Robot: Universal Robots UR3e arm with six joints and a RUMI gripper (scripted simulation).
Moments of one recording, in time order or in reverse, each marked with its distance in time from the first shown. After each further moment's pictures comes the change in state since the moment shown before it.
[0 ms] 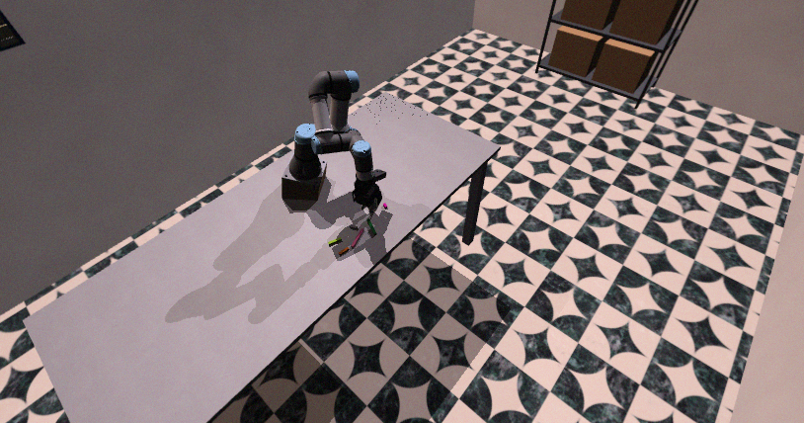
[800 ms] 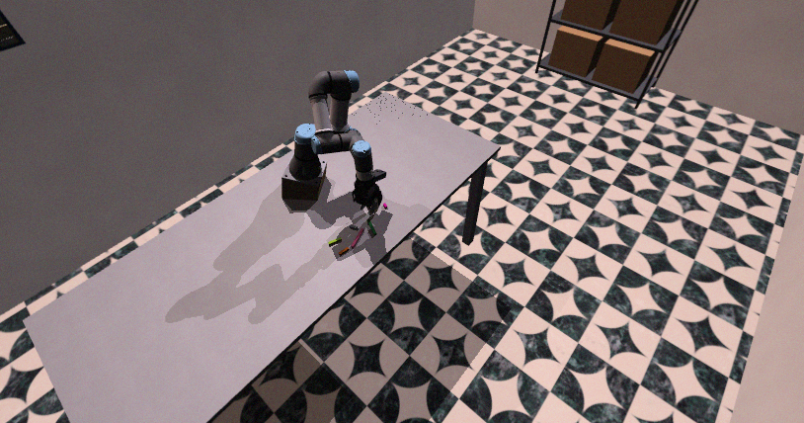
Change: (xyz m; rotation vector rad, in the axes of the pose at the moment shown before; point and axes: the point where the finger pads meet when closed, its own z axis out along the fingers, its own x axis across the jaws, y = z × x) arm 0.000 0.000 0.000 0.000 0.000 0.000
